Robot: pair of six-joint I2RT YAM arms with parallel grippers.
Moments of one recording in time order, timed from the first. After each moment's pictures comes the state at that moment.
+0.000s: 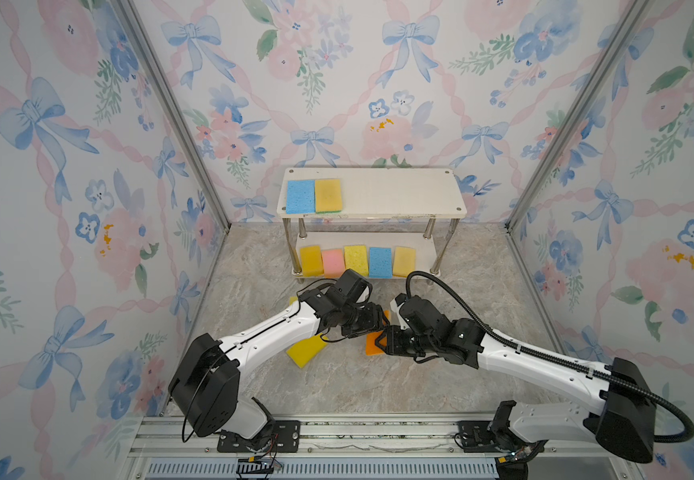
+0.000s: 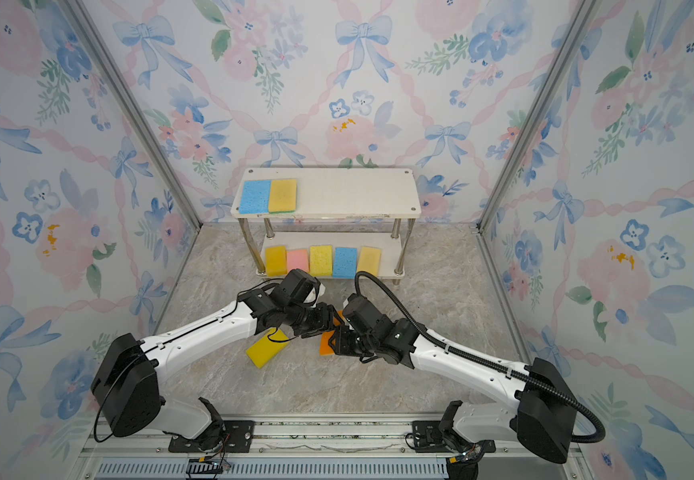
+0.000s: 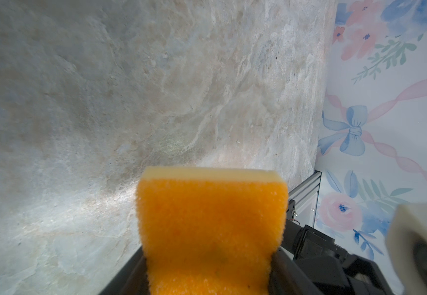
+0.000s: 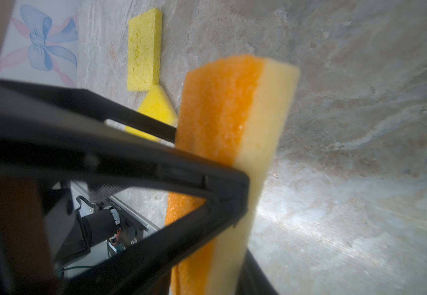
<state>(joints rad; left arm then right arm) -0.75 1.47 1.08 -0.55 0.35 -0.87 0.96 1.28 0.90 -0.47 -0.11 0.91</state>
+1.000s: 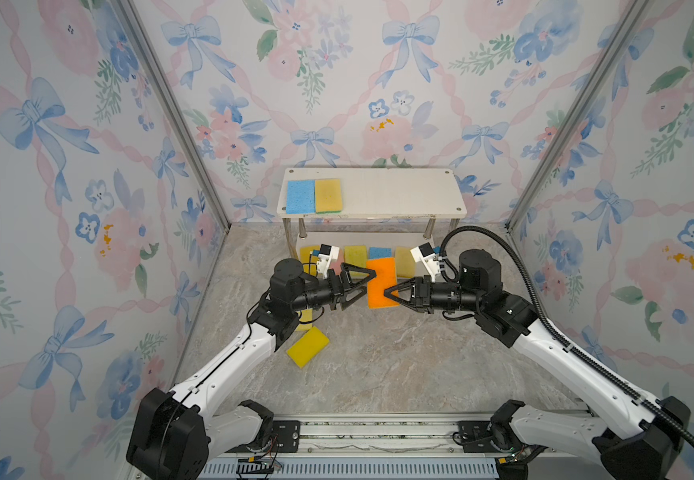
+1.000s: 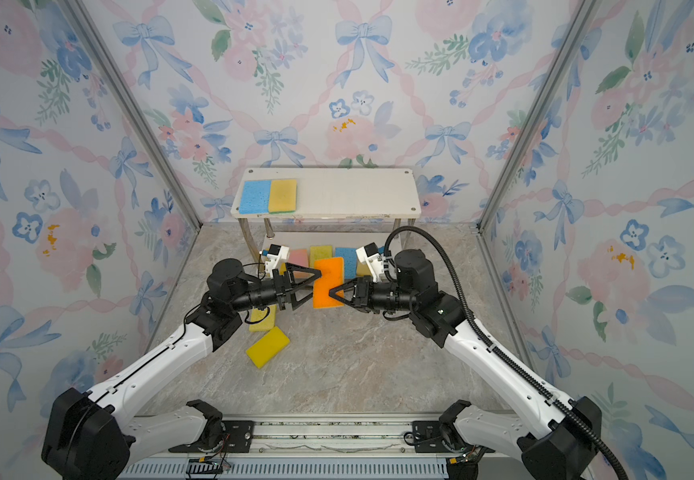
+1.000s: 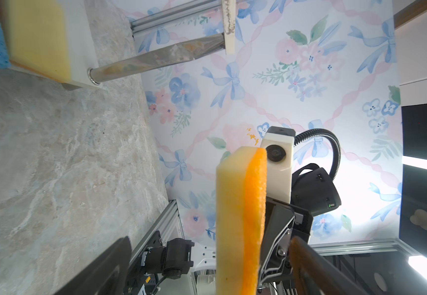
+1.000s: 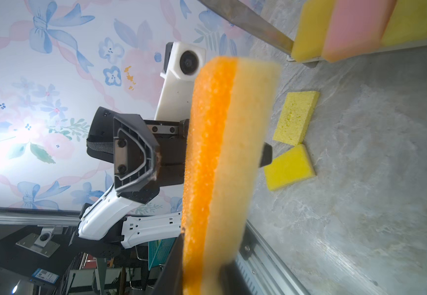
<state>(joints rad) -0.46 1.16 0.81 0.30 0.81 -1.29 0.64 1.17 1.09 -0.24 -0.71 0.94</state>
